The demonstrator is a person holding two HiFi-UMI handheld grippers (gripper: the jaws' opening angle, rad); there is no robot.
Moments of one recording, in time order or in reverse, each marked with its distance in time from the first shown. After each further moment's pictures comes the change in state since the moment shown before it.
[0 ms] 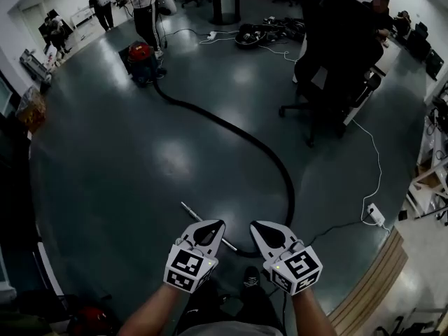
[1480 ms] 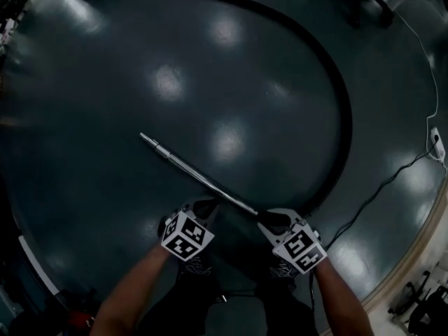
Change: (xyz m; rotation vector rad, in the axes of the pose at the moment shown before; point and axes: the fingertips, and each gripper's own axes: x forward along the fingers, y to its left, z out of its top) left arm 0.305 0.090 -0.676 0.167 0.543 -0.310; right arm 0.205 -0.148 -0.704 0.011 0.621 0.134
